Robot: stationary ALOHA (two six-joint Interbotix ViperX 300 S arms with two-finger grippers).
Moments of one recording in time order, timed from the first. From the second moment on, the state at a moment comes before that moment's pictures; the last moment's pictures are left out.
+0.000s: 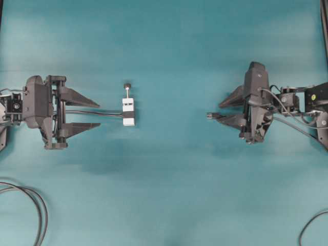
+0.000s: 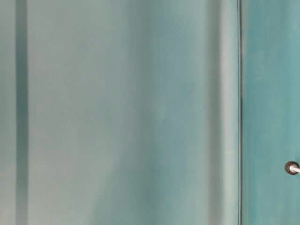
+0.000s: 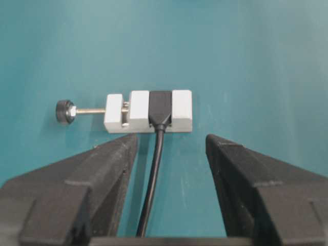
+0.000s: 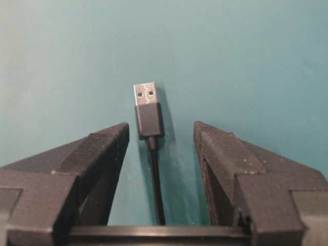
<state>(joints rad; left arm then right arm) 0.03 -0.18 1.29 -0.04 -0.64 0.09 -0.10 0.03 1.22 -0.01 -0.64 0.19</state>
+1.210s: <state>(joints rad) 0.05 -0.13 1.29 -0.04 -0.63 0.09 -0.03 0.08 1.22 -0.01 -0.63 0.19</state>
